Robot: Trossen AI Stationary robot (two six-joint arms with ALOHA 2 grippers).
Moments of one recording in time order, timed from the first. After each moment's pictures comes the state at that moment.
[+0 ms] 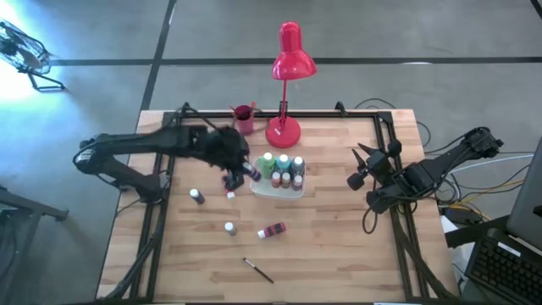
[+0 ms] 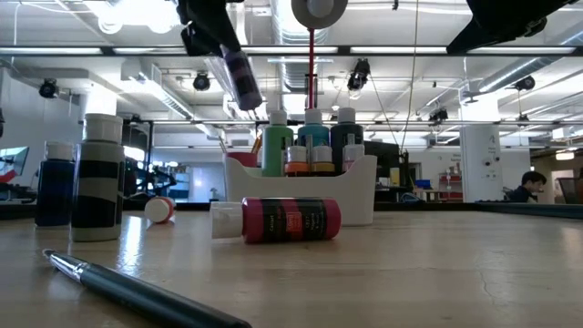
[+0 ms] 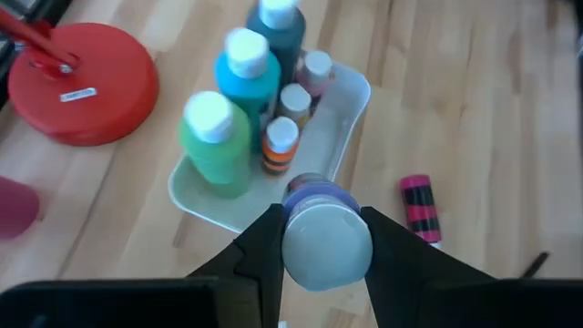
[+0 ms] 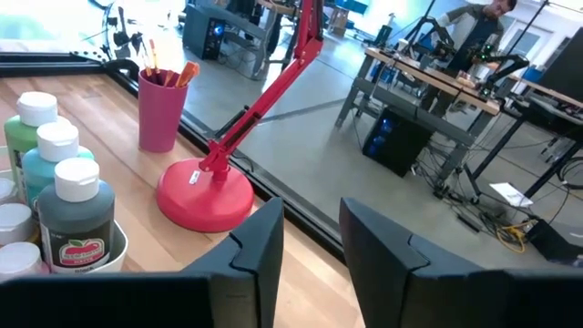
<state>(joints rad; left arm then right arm) 0.10 1.32 1.34 -0.85 0.01 -0.22 0.48 0.94 0.81 -1.03 1.34 0.86</state>
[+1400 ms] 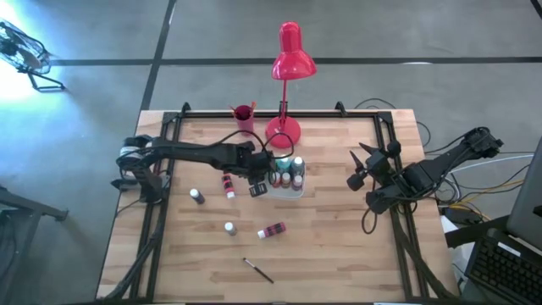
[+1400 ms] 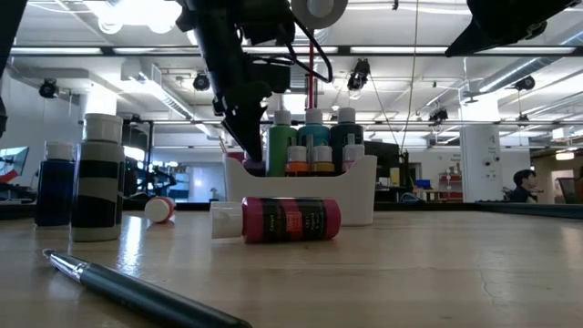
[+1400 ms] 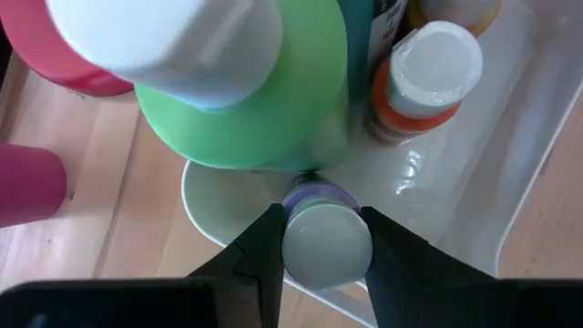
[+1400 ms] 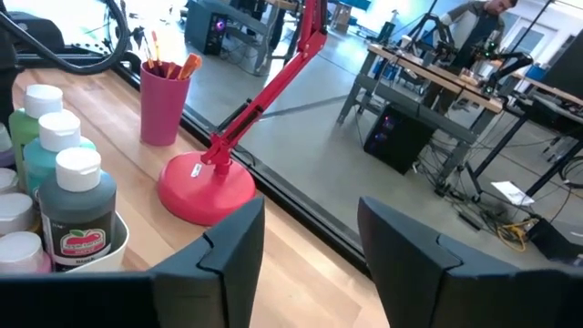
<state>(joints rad) 0.08 1.72 1.31 -0.75 -0.26 -0.17 0.48 0.94 0.80 -1.03 1.32 0.86</state>
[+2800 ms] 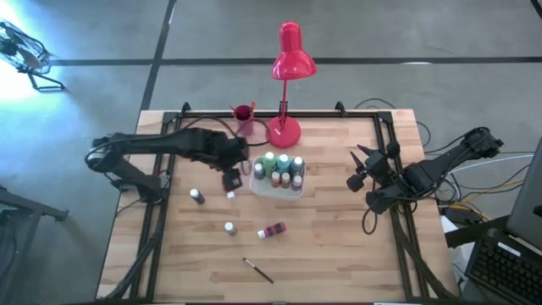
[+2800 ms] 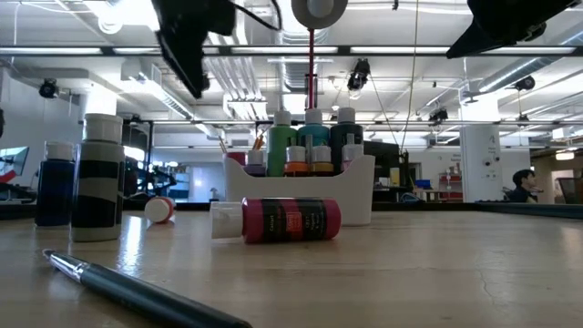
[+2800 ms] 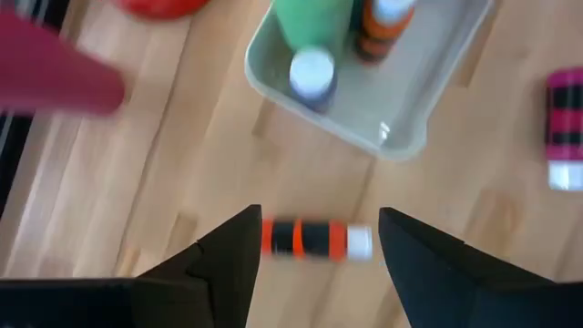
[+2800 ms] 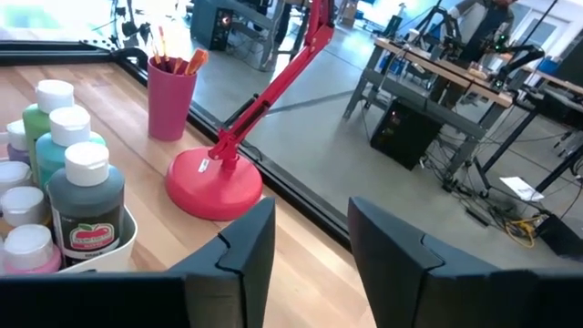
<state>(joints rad) 0.08 1.44 1.38 -1.14 -0.17 -0.24 0.48 0.94 0.80 -1.02 1.30 0.86</state>
